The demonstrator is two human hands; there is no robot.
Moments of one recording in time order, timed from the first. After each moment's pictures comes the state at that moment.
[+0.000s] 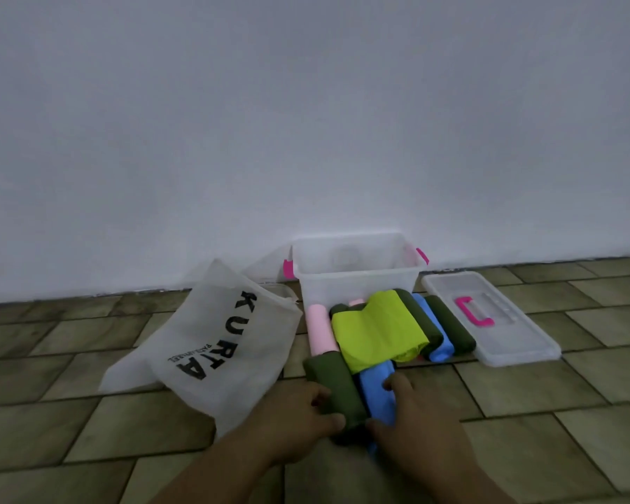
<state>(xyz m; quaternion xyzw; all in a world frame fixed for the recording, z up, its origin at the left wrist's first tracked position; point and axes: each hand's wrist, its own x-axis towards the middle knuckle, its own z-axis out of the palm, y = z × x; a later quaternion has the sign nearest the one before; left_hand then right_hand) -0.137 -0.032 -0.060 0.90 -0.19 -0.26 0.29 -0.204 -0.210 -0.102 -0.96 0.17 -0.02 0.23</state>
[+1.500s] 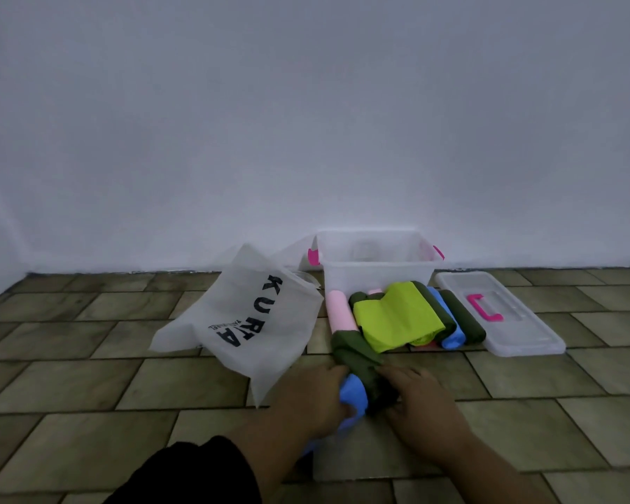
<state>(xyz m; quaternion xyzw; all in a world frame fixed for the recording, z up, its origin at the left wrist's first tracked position) -0.142 -0.020 -0.104 0.94 -0.29 -0.08 0.14 -0.218 -0.195 -0.106 -0.98 0.03 -0.04 0.17</state>
